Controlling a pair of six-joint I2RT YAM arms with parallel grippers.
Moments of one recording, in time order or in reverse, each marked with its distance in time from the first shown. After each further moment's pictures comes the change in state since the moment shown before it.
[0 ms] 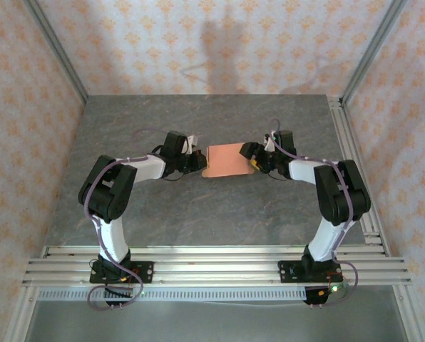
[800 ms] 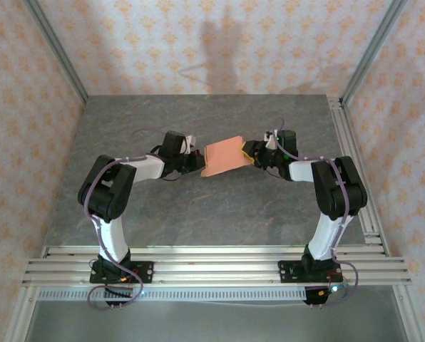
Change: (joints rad) left arm 0.011 0.000 -0.007 0.006 0.000 0.000; right arm -0.026 0.050 -0.026 0.249 -0.145 0.189
